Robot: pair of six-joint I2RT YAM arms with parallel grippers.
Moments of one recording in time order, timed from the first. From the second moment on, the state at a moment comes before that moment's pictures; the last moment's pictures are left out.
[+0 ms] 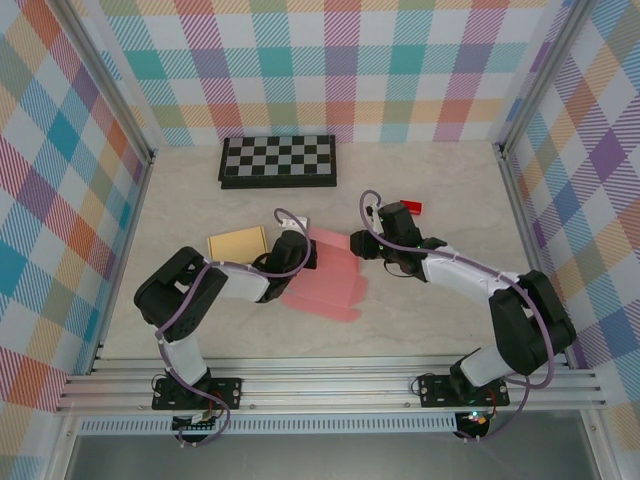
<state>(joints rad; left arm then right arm) -0.67 1.80 0.74 0.53 -0.28 -0.39 0.55 1.49 0.85 -0.10 -0.13 0.44</state>
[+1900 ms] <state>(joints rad) -0.61 1.95 0.84 0.51 -0.26 -0.45 0.56 1.53 0.89 -0.10 -0.11 0.50</state>
